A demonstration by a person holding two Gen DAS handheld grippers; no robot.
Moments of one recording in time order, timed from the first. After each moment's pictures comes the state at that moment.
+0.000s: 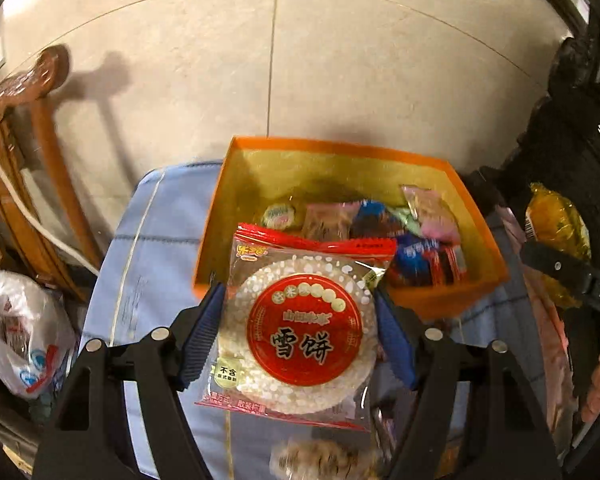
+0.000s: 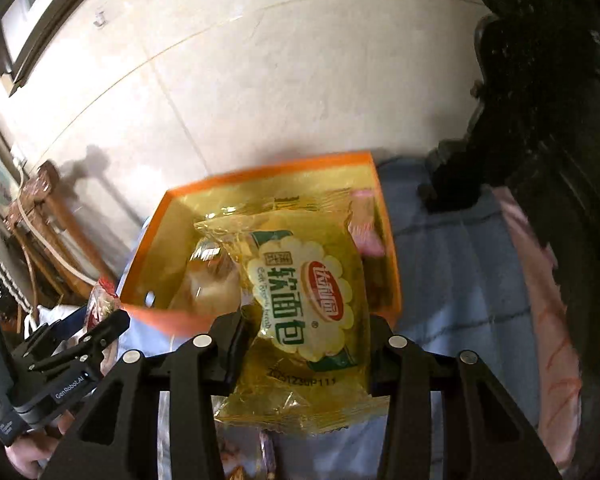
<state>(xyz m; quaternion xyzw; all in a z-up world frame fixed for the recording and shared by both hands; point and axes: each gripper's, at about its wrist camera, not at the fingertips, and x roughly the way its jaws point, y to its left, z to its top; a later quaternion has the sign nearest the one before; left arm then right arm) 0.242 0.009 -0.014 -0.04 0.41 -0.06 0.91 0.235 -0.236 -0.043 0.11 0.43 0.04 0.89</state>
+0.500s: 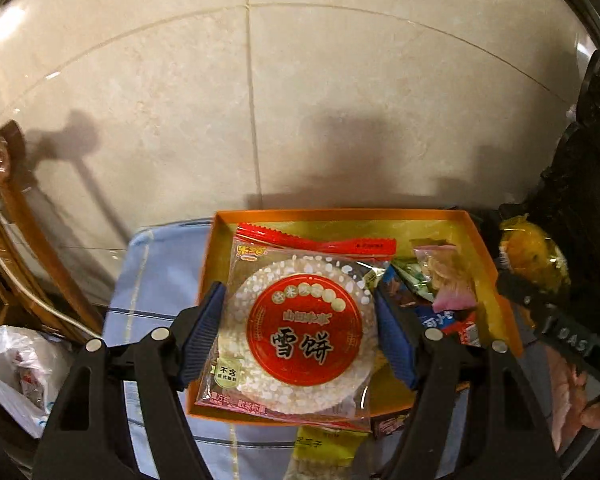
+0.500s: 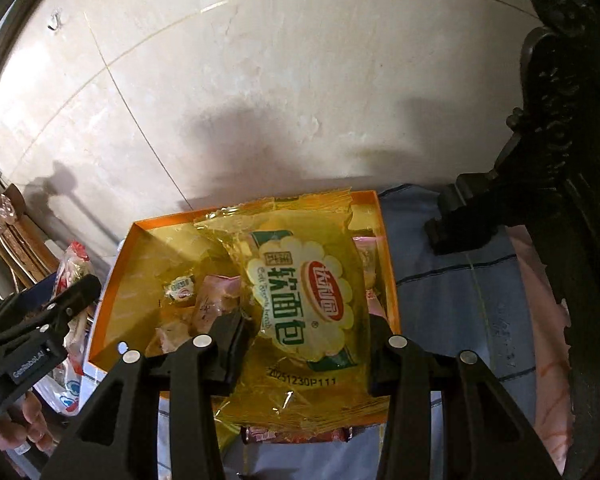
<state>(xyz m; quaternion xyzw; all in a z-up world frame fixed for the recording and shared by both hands) 0.324 -0.013 0.013 0.00 0.40 -0.06 0.91 0.330 -0.242 -0.052 0.09 0.45 0.02 0.89</state>
